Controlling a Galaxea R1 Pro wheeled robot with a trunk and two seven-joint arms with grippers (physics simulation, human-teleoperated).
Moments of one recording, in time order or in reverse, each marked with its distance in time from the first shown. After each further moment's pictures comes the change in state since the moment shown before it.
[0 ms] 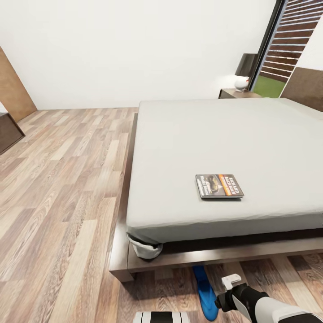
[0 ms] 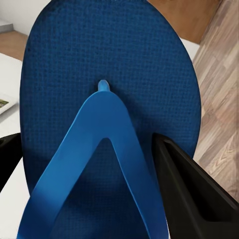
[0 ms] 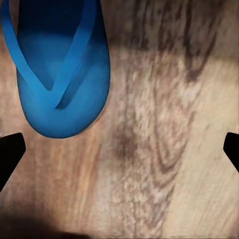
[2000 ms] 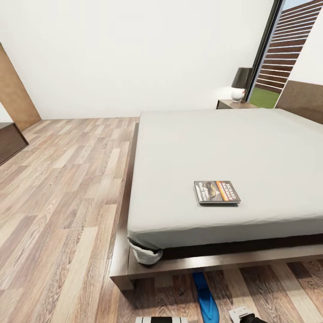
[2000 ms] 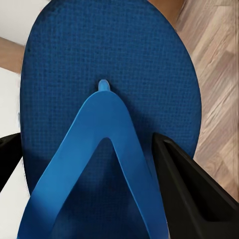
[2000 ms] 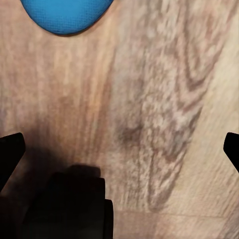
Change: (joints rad) left arm 0.002 0.003 -0.021 0.004 0.002 0.001 -0.133; right arm 0.123 -0.001 -0.004 0.031 0.002 0.029 0.007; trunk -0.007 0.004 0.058
